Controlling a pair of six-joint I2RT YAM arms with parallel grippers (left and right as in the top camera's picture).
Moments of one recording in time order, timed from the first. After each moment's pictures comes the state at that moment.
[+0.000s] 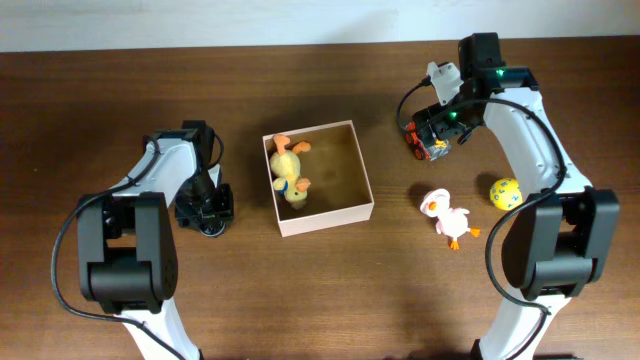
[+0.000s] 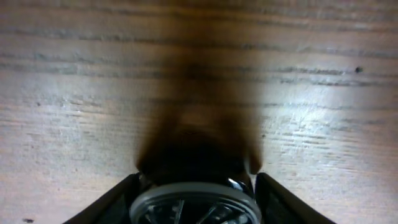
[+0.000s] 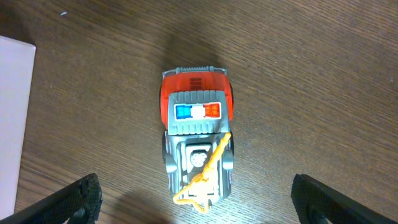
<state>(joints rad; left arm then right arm) -0.03 2.02 1.33 -1.07 0.01 -0.14 0.03 2.02 1.74 -0.94 -0.09 -0.36</state>
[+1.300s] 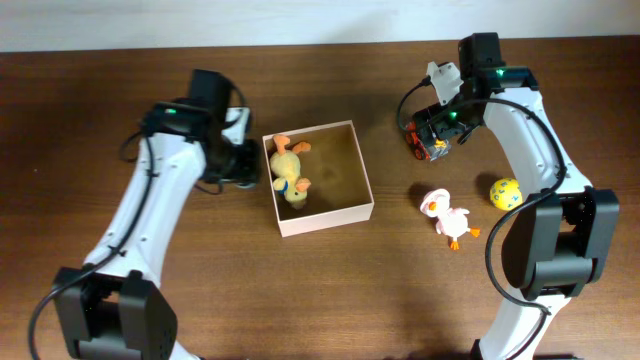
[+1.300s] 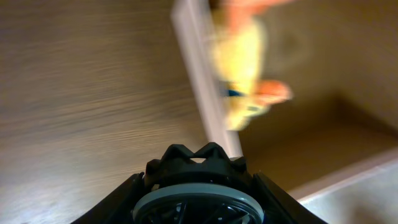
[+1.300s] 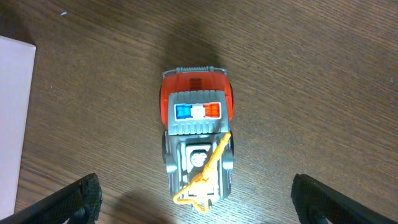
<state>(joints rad) -0.21 1.74 1.55 -1.14 0.16 -0.14 0.03 2.02 1.74 -0.94 -0.09 -0.36</state>
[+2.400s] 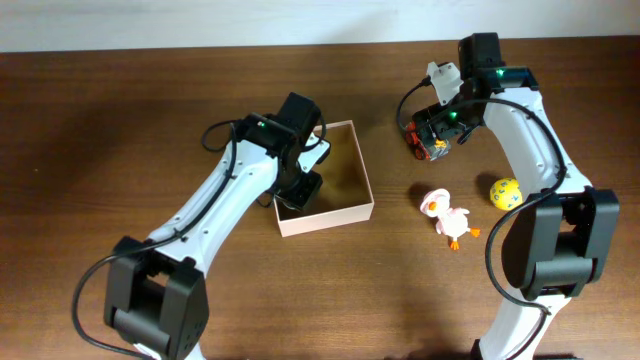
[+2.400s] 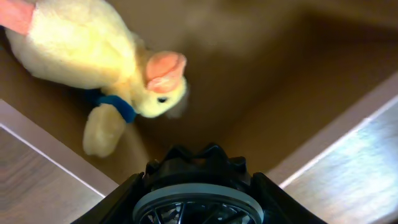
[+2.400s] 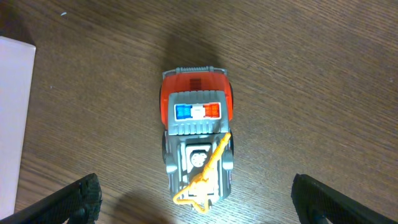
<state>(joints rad) -0.49 1.85 1.55 -1.13 0.07 0.08 0.03 2.02 1.74 -0.94 -0.09 -0.36</state>
